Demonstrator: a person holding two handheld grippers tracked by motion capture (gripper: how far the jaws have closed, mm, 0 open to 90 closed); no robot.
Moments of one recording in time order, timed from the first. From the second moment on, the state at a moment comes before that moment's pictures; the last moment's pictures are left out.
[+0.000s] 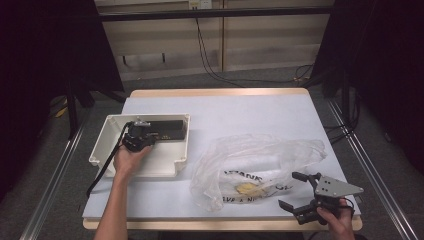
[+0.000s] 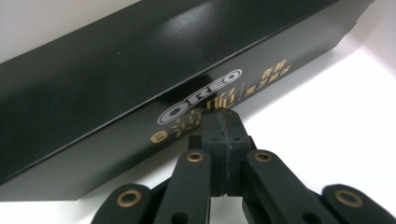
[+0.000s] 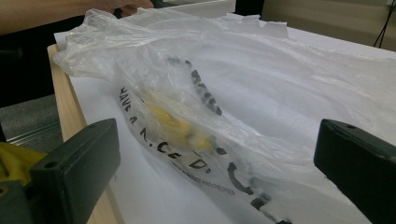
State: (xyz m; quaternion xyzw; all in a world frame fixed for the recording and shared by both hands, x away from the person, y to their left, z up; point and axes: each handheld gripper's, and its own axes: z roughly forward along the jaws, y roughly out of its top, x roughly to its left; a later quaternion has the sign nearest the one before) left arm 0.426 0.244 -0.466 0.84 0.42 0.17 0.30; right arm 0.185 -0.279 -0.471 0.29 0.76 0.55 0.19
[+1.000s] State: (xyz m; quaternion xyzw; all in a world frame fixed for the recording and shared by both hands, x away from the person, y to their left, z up) left arm 0.372 0.284 -0.415 0.82 0.36 0.19 0.40; right arm 0.185 -0.277 -0.470 0.29 0.76 0.55 0.19
